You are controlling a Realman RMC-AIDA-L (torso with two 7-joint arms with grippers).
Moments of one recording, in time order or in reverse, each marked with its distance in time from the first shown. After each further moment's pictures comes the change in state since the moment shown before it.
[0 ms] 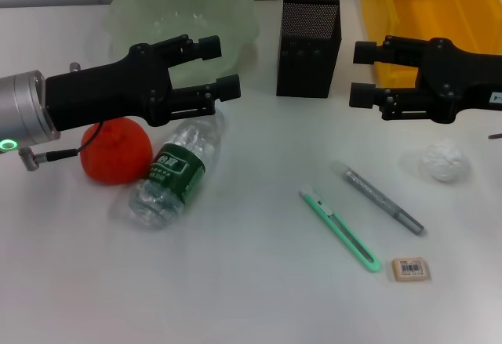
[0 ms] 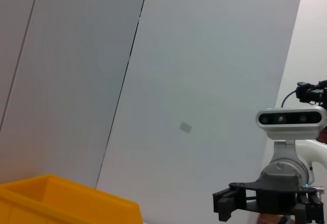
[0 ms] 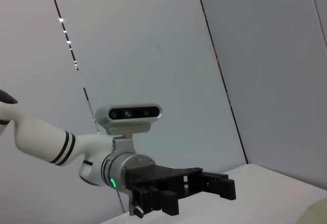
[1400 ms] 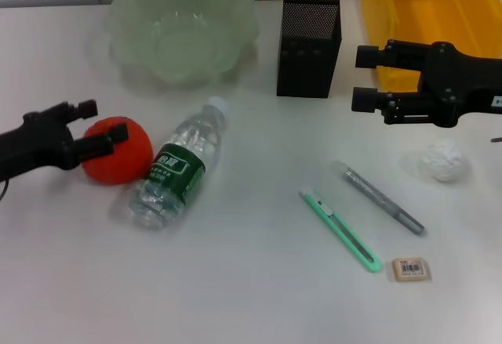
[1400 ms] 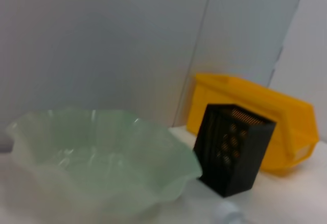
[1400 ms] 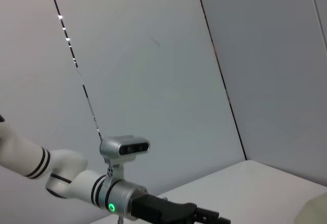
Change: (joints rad) left arm 0.175 0.004 0.000 0.142 -0.040 -0.231 0.009; right arm -0.009 -0.001 -0.006 -0.006 -0.001 0.000 -0.001
